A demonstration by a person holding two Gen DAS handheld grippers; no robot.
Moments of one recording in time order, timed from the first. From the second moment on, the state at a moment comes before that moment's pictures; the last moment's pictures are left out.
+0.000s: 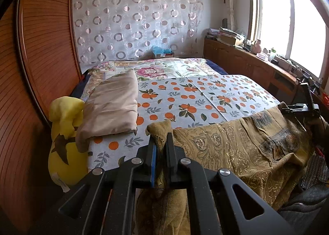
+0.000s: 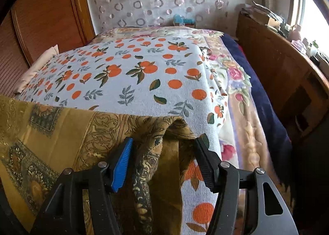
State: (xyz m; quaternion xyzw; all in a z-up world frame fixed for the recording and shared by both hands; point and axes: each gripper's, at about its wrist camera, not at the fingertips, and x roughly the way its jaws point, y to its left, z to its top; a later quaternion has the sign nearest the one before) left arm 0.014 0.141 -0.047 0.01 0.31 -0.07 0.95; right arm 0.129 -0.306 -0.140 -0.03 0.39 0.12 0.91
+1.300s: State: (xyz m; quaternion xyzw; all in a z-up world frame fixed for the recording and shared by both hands) left arm -0.046 0.133 0.090 -0.04 0.13 -0.11 0.98; right arm -0.058 -0.340 0.036 0.00 0.11 0.21 0.97
